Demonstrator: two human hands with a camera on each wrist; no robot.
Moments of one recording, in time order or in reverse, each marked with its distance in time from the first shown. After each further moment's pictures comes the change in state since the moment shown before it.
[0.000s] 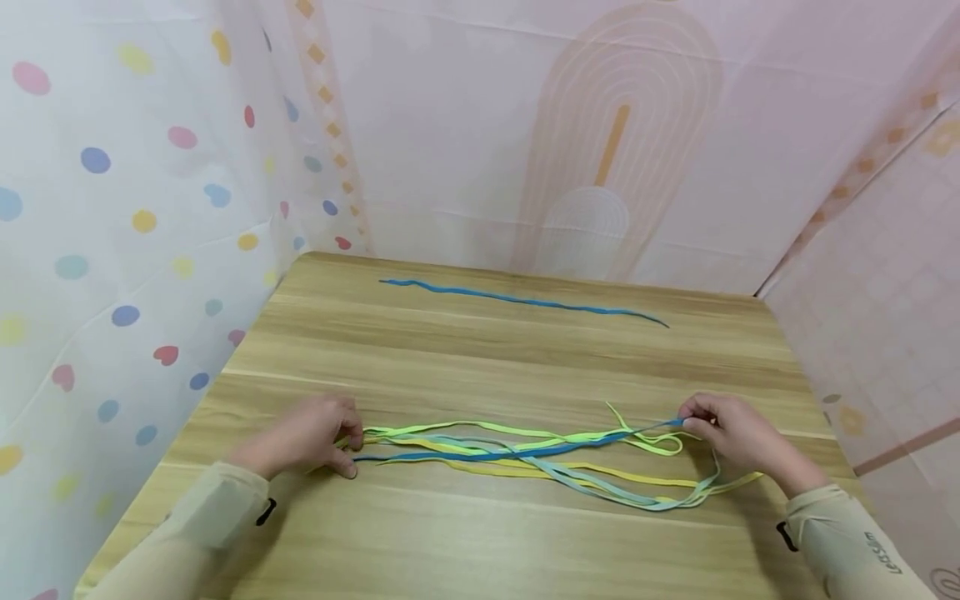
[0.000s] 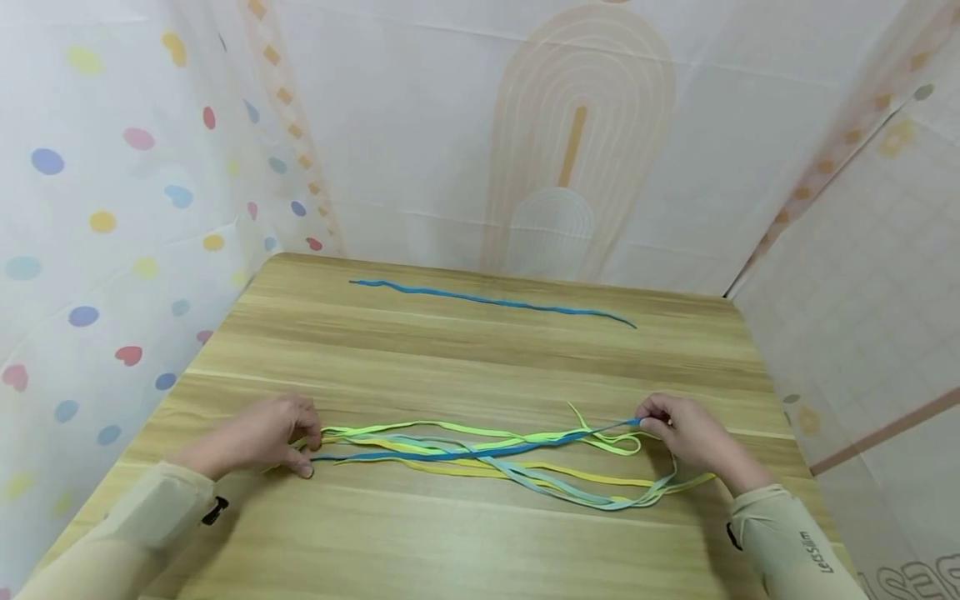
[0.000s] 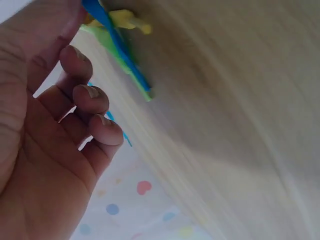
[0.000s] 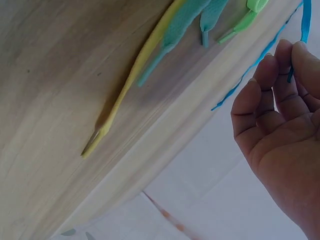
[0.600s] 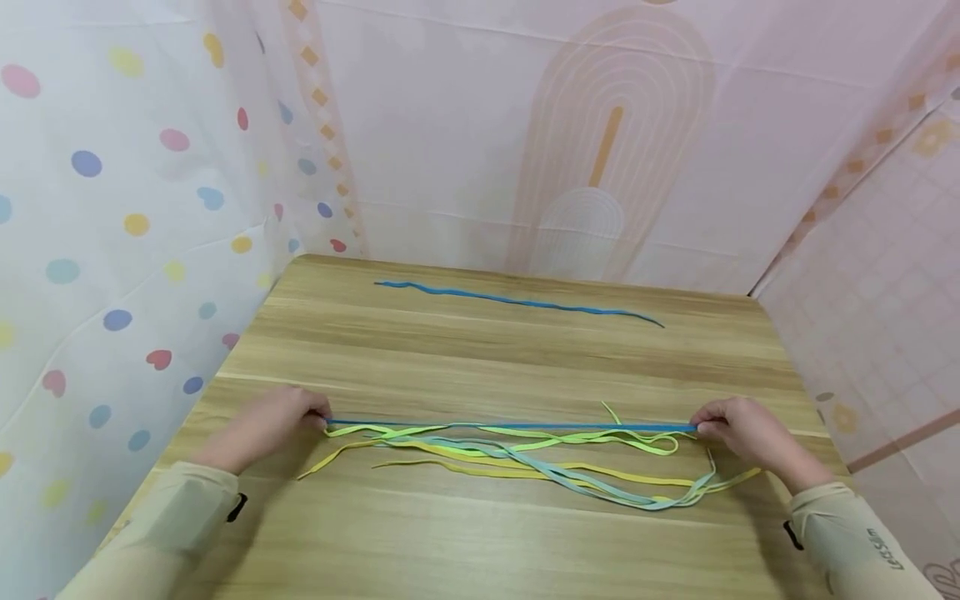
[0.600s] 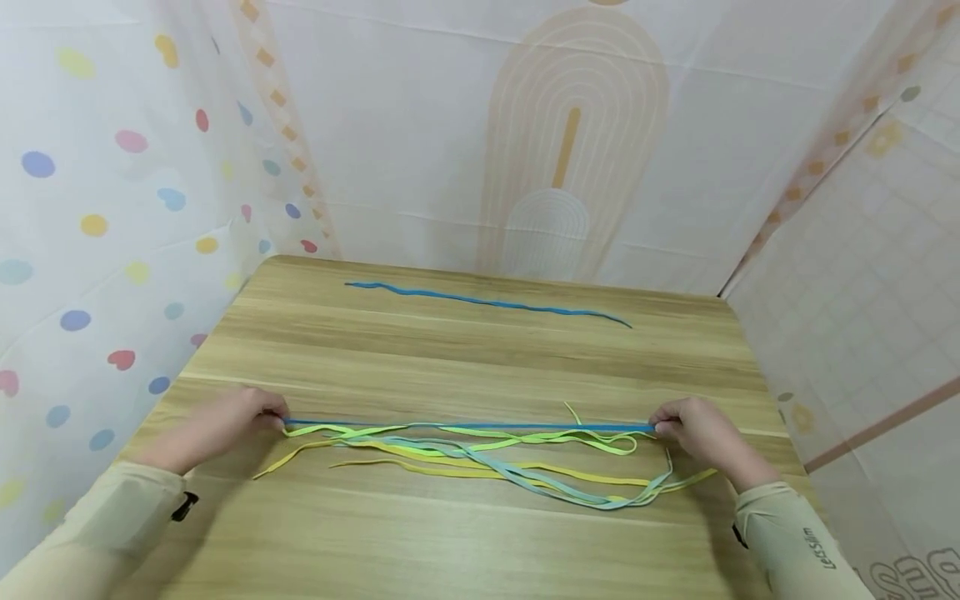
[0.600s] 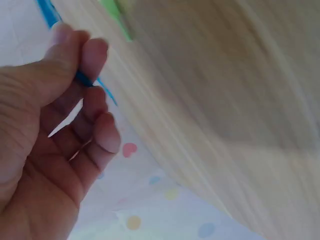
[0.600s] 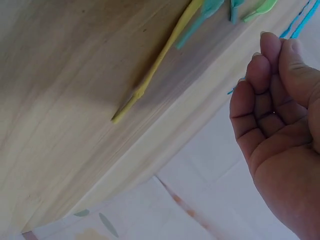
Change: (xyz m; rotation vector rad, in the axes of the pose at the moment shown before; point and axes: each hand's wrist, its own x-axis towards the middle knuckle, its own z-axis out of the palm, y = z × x) left_hand -0.012 -0.020 -0.021 0.115 0.151 -0.002; right_hand -0.006 0.016 -0.009 -0.107 -0.057 0.083
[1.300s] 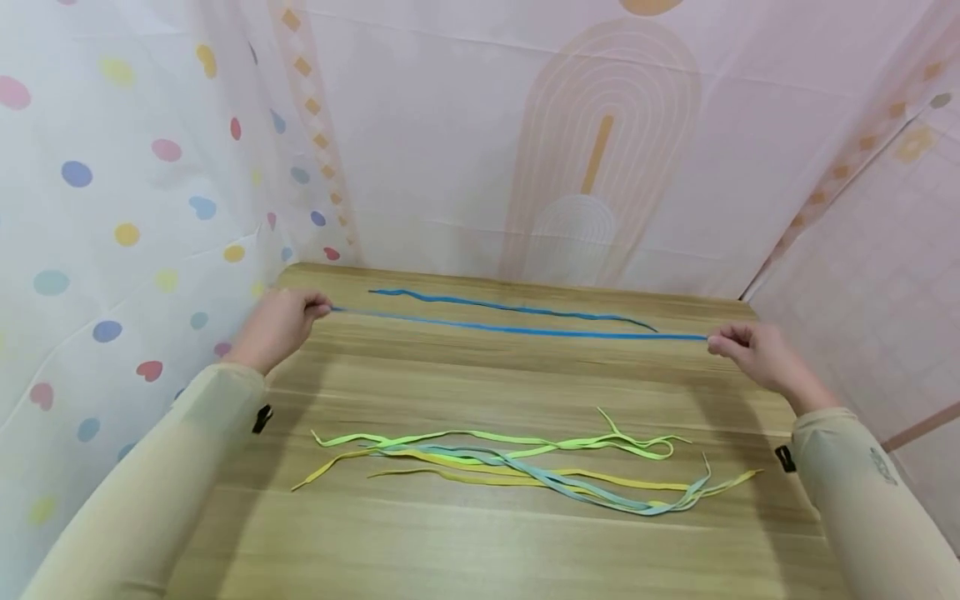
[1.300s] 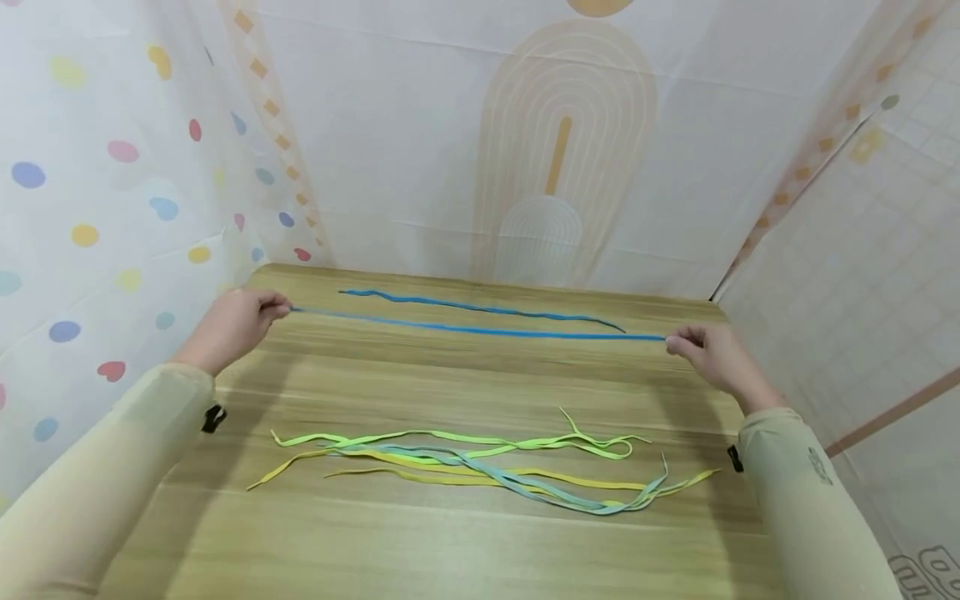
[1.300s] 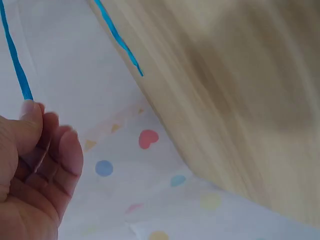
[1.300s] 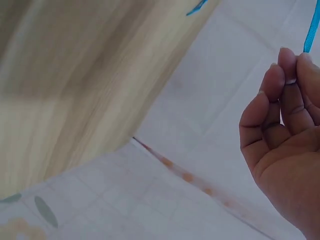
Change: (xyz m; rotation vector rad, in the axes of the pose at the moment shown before) left_hand 0.097 -0.037 -0.061 -0.049 0.331 -0.159; right_hand 0.049 0.015 -0.077 0.085 0.172 0.117
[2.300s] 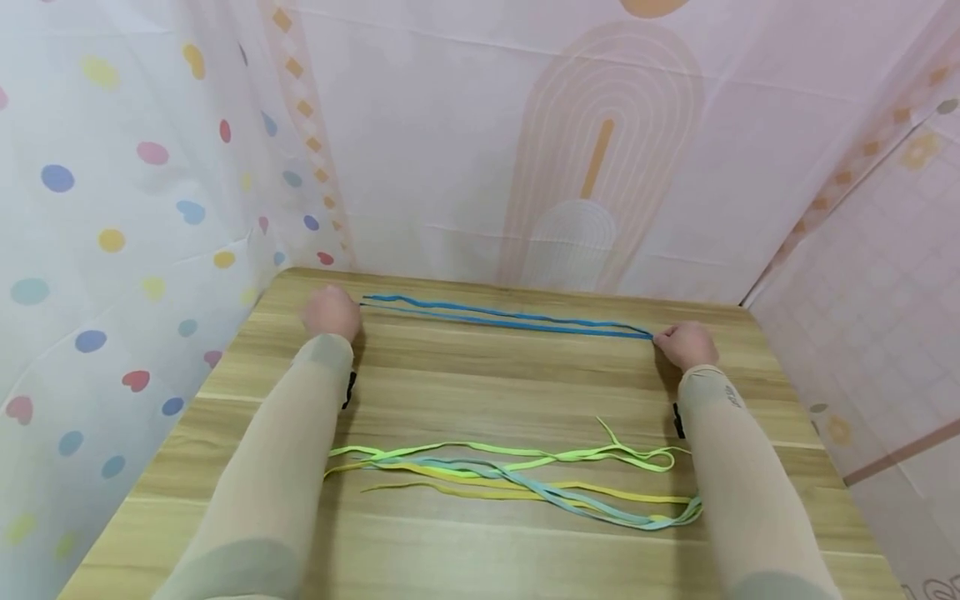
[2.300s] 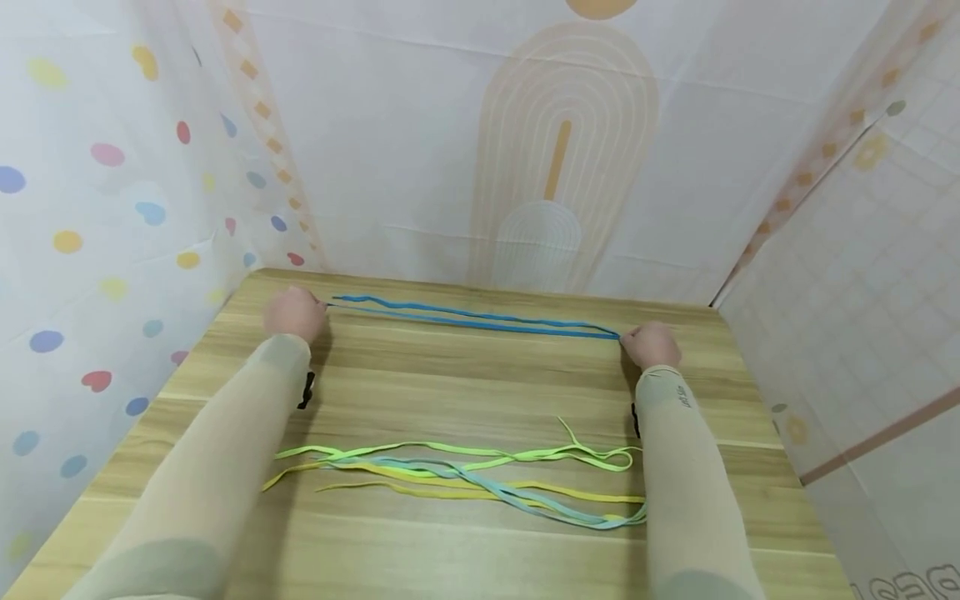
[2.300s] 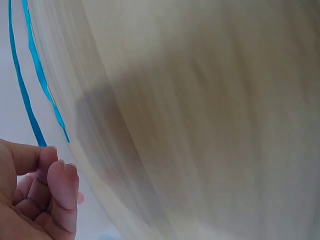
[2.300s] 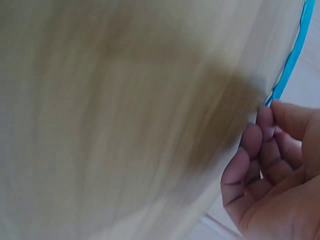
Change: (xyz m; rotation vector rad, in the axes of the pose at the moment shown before) left_hand 0.072 0.014 0.079 0.136 -0.120 -0.604; right_hand 0.080 0.004 0.083 -0.046 0.039 0.409
